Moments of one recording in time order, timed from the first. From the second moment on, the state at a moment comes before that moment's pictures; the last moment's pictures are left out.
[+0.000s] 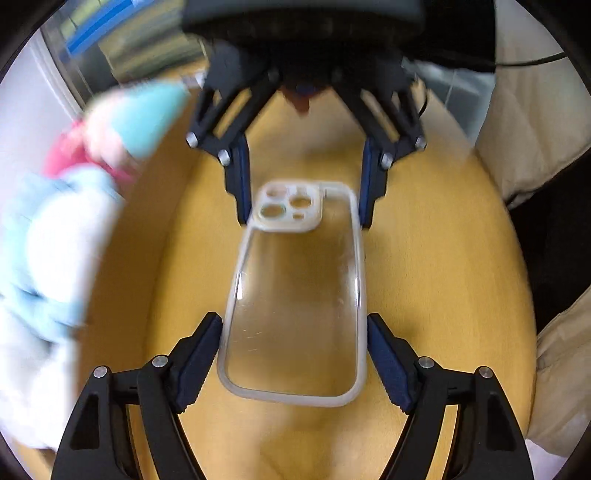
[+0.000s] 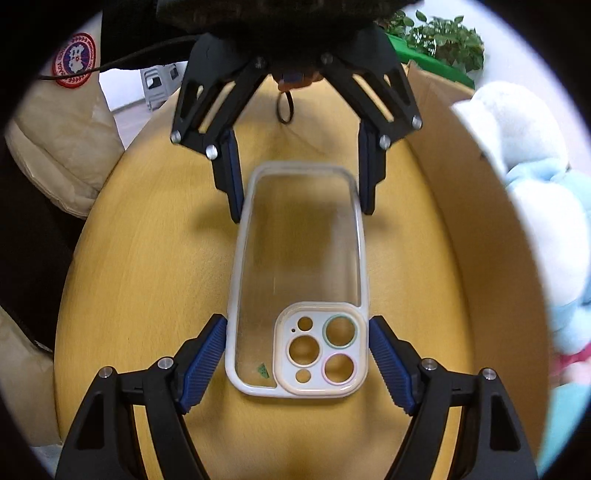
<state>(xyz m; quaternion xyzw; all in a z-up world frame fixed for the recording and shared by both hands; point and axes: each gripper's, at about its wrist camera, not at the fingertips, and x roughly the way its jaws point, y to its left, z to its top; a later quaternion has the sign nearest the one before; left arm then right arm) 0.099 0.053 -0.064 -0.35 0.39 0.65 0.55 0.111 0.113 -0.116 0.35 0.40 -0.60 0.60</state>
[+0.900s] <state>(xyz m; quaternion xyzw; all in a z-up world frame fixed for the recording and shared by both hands) -0.155 0.067 0.002 -0.37 0.39 0.68 0.49 -0.111 0.099 -0.023 0.41 0.42 -0.59 0.56</state>
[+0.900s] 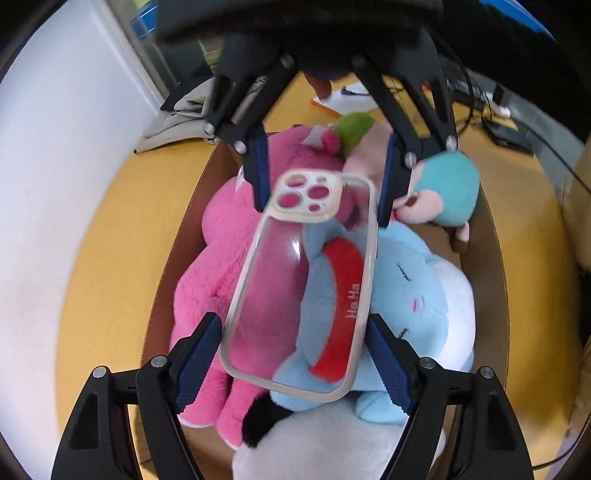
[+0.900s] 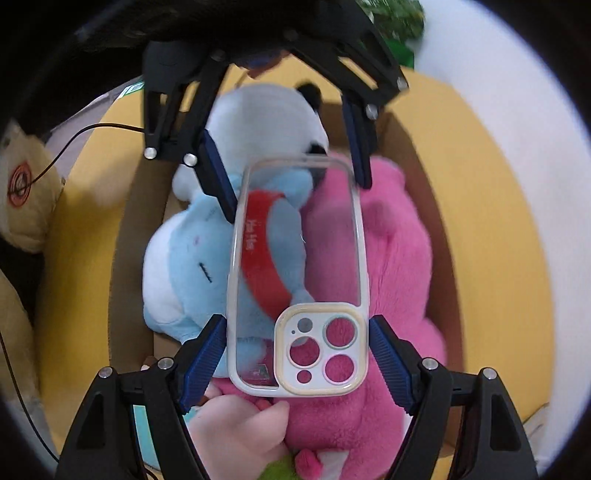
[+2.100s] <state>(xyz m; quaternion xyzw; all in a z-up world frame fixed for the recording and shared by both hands) 0.155 0.005 0.023 -0.26 -0.05 0.96 0.06 0.187 0.162 -0.042 0.29 0.02 -0.95 0.06</state>
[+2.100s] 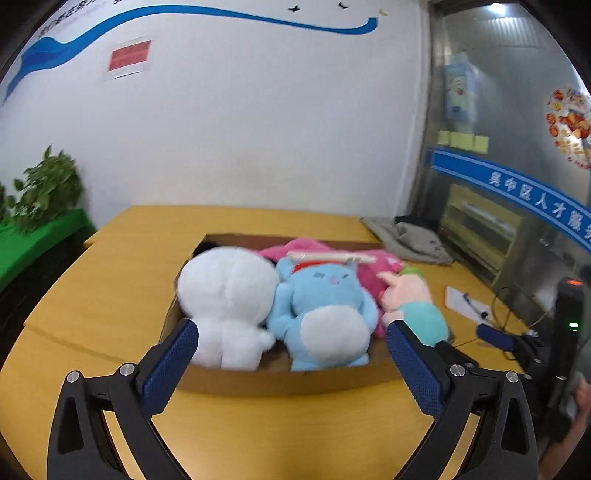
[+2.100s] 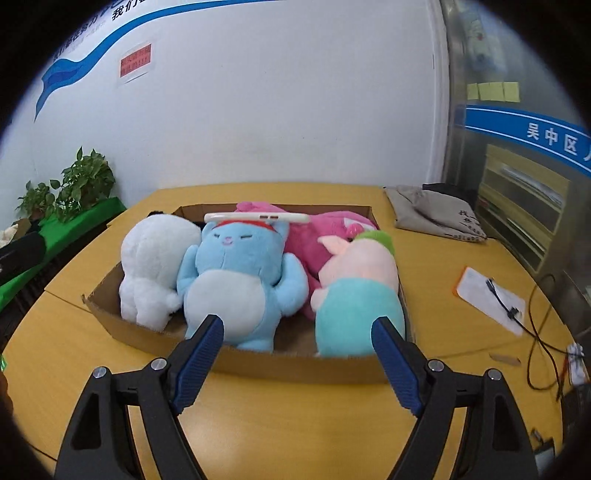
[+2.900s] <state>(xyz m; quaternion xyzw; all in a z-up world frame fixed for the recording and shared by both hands) 0.201 0.025 -0.002 -0.27 -0.04 0.96 0.02 0.233 0.161 -0.040 0.30 0.05 -0.95 0.04</state>
